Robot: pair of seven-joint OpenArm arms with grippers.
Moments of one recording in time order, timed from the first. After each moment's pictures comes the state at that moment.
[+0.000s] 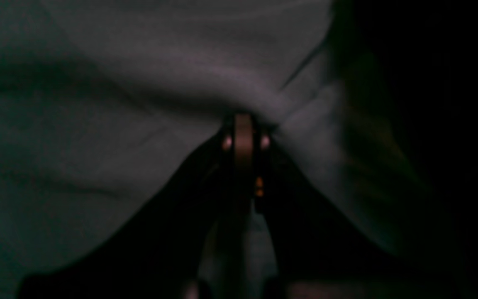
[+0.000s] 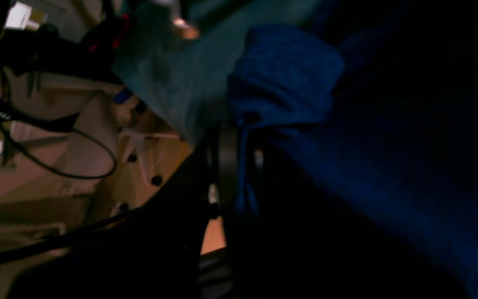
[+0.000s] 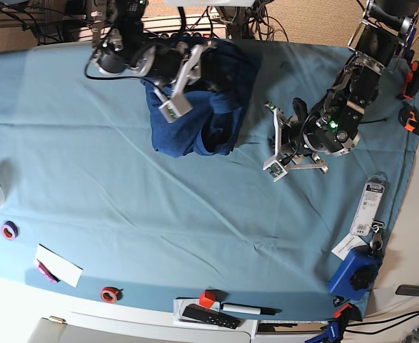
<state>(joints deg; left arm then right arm) -6.9 -22.5 25.3 95.1 -20.8 -21.6 56.3 -23.0 -1.4 1.0 114.5 44.9 34.4 -69.9</state>
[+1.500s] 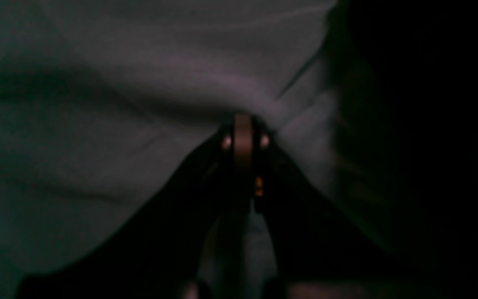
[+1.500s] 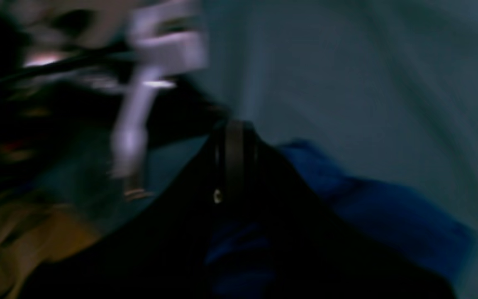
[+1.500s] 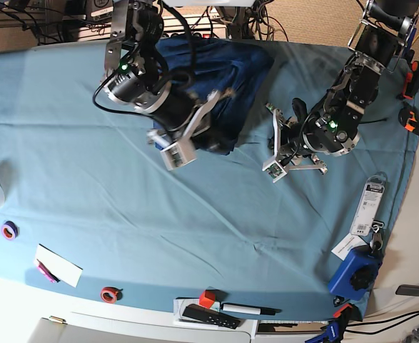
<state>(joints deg) -6.9 -22.4 25.3 95.1 -20.7 -21.6 55.2 -12.9 -6.0 -3.4 120.6 18.4 25.0 -56.8</state>
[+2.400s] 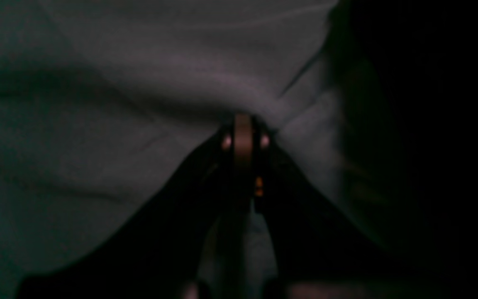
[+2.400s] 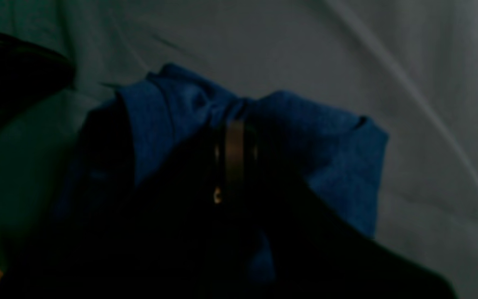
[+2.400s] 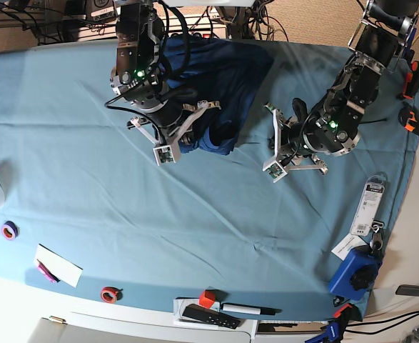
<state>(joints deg) -6.9 -22.4 25.3 95.1 -20.7 -21.6 55.2 -13.0 -5.8 -3.4 112.7 4.3 14.7 -56.3</state>
